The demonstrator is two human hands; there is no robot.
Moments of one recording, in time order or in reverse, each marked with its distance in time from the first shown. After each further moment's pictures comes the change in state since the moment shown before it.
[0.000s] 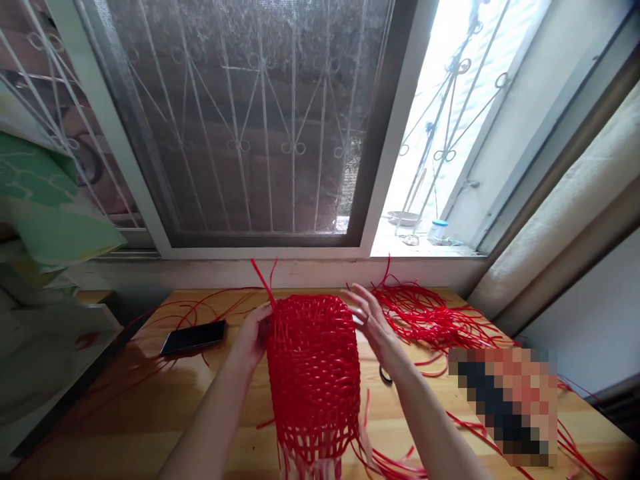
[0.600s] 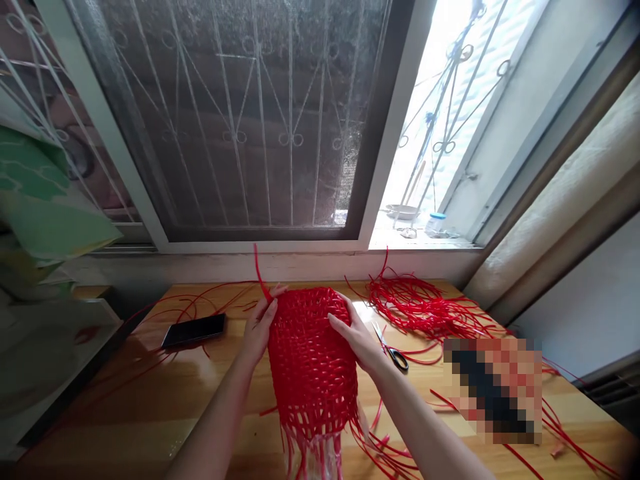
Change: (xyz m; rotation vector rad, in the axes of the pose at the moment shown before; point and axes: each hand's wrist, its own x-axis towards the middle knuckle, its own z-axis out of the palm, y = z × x) left_hand 0.002 -0.031 -0.016 0.244 -0.021 0.395; right_hand -0.004 0.006 0.040 0.161 0.157 0.369
